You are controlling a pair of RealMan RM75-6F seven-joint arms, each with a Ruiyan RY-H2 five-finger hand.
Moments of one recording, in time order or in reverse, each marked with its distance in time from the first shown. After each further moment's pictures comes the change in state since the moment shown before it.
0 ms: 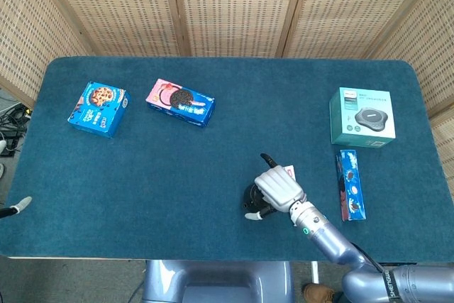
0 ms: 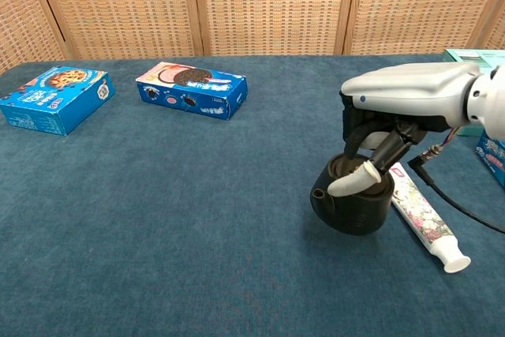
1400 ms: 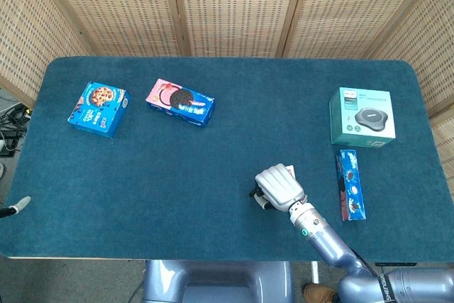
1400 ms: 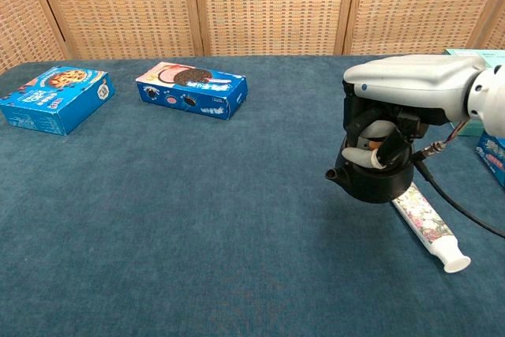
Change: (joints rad) left arm 0.005 0.004 -0.001 0.000 0.006 0.008 -0.012; right arm -0.001 -0.036 -0.021 -0.012 0.003 0.116 -0.007
